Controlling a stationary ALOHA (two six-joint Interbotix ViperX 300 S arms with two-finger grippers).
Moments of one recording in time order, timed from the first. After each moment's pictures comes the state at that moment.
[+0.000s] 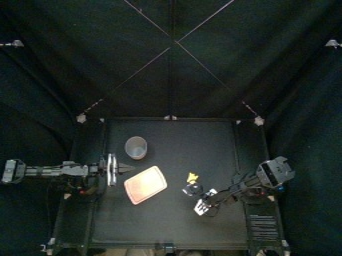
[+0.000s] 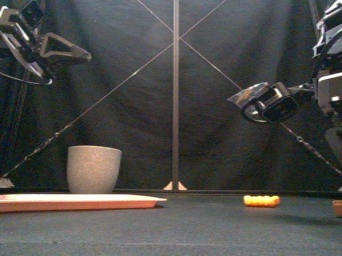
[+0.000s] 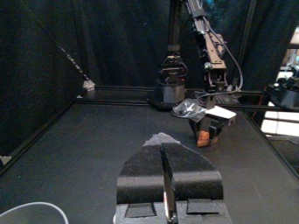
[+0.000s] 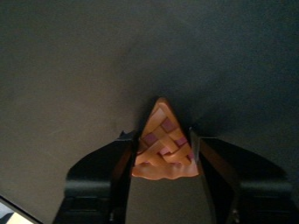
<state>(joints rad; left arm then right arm) 0.10 -0.95 1.28 0.01 -0.36 0.00 0.38 0.02 0.74 -0.13 0.62 1.26</state>
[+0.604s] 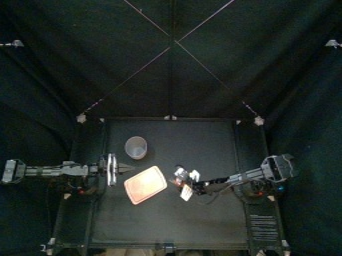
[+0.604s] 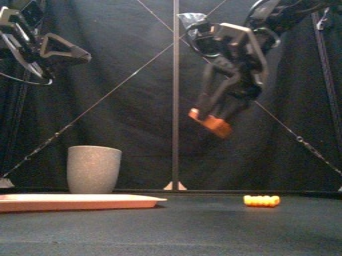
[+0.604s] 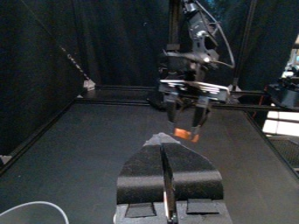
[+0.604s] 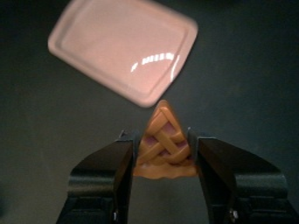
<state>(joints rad) 0.10 -0.95 1.28 0.01 -0.36 0.00 0.14 -0.06 0.54 -0.80 0.48 1.26</state>
